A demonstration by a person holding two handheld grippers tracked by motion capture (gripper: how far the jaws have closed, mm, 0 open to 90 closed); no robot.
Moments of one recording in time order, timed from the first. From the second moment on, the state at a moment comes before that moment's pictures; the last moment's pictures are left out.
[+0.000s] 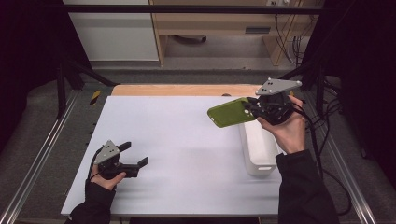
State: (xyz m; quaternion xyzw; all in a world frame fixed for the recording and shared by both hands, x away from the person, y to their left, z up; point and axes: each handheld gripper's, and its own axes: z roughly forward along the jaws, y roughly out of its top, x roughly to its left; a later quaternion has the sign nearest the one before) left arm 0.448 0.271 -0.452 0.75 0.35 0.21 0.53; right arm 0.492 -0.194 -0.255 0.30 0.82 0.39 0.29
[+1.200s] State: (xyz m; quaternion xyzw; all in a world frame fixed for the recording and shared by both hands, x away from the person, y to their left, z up) left arm 0.448 0.271 -0.453 0.75 0.34 0.21 0.53; right arm 0.514 -0.215 -0.235 0.32 0.82 0.31 0.35
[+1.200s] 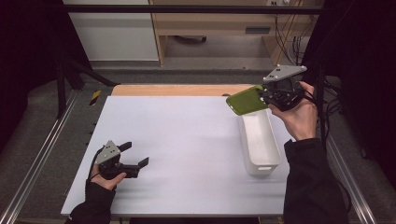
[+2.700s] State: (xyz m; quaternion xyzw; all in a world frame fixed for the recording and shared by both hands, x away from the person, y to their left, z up) left arm 0.448 0.270 -0.455 0.75 0.34 0.21 0.52; right arm 0.537 -0.235 -0.250 0.30 0.85 0.22 0.38
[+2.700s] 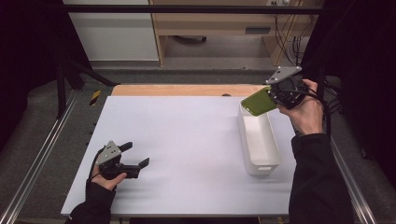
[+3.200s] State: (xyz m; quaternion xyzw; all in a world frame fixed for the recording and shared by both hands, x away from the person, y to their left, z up) left arm 0.449 0.269 -0.456 0.75 0.34 0.21 0.52; right arm 0.546 -0.238 -0.258 0.27 0.86 0.19 0.38
